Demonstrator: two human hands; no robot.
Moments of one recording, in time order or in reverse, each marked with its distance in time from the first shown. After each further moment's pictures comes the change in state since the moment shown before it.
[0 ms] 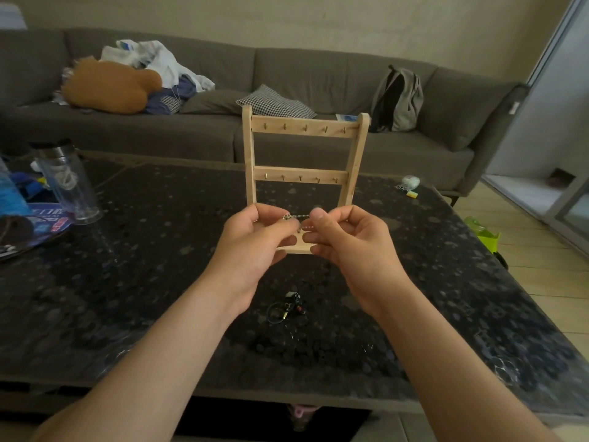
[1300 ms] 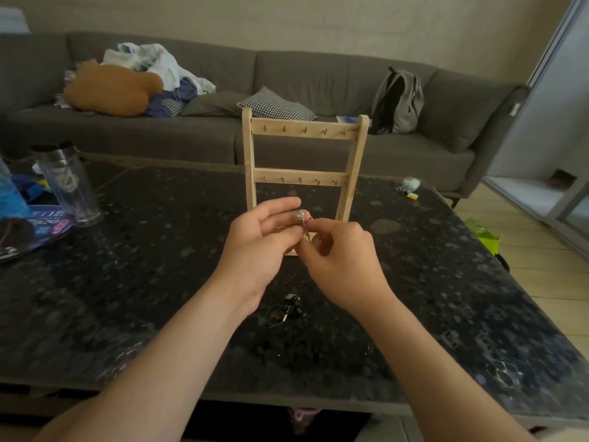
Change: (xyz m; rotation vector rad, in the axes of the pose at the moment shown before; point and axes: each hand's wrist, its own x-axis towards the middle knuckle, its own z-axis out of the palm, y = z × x) left_hand -0.001 -0.003 0.007 0.043 -0.036 0.141; right_hand 0.000 0.014 0.006 -0.761 0.015 -0.330
